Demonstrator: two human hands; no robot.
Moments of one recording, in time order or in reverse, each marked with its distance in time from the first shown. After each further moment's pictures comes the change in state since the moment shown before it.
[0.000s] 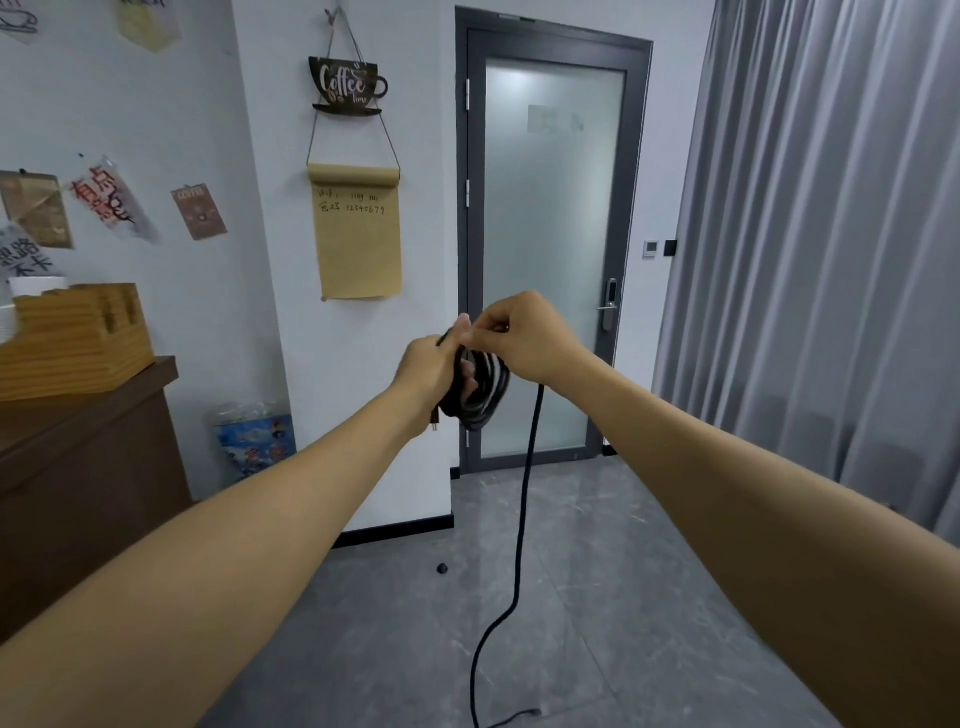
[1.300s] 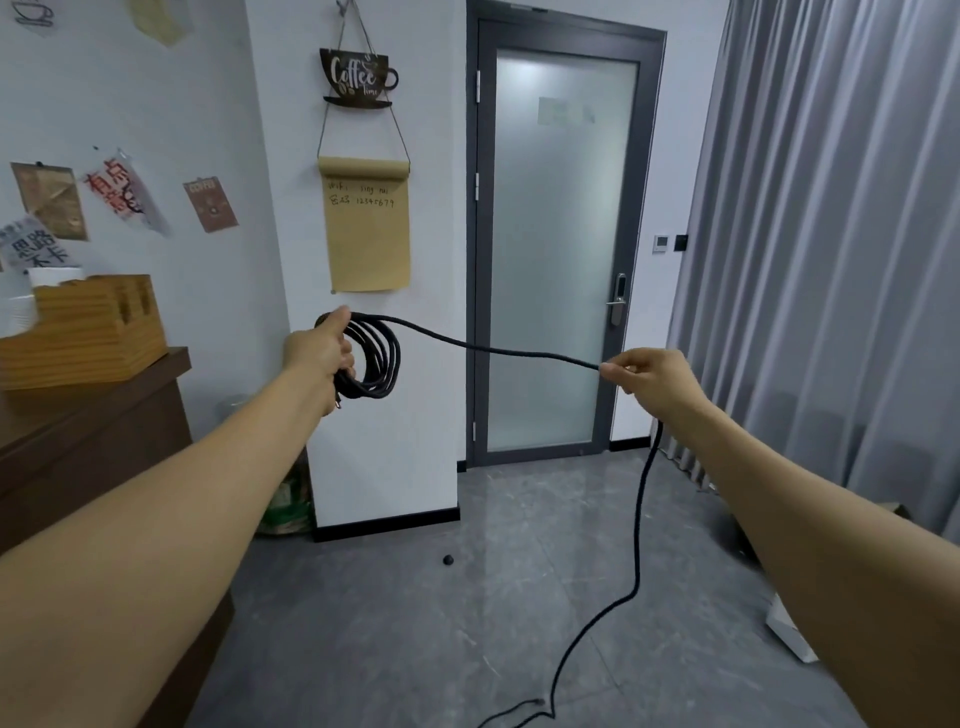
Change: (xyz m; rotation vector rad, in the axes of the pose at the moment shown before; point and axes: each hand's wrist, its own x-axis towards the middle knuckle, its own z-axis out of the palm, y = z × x) left_hand 0.016 -0.005 -0.096 -0.311 0.410 -0.152; right_hand -0.041 0.111 -0.038 0.180 0.194 0.355
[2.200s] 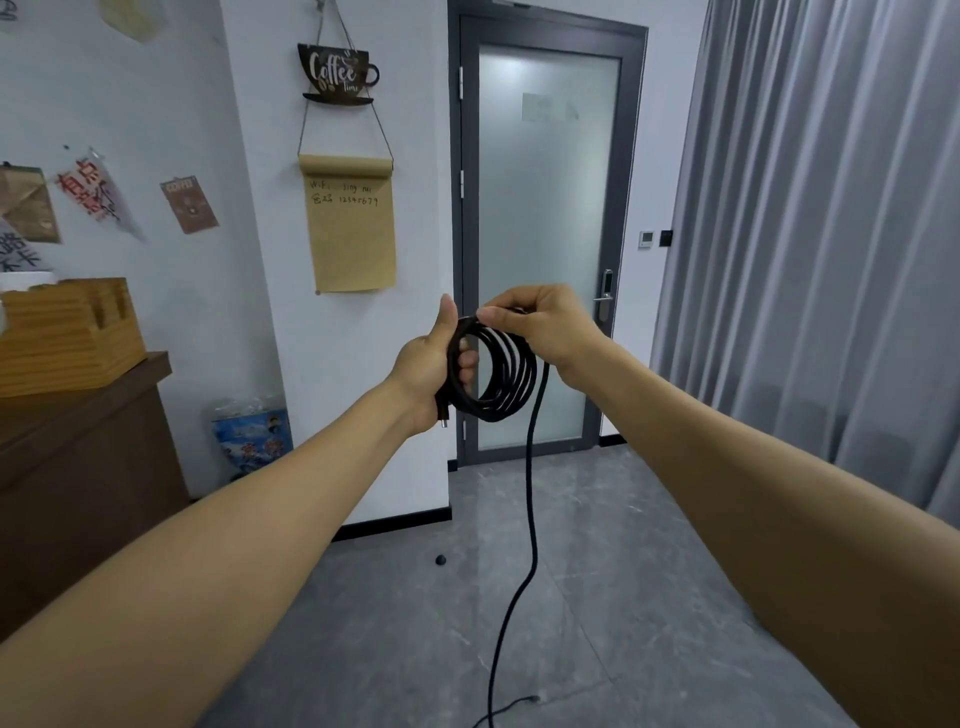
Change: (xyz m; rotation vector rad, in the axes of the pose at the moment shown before) left_hand -0.060 -0.028 0.077 0.076 -0.563 -0.052; right_hand -0.006 -0.094 0.047 0.276 -0.237 -0.225
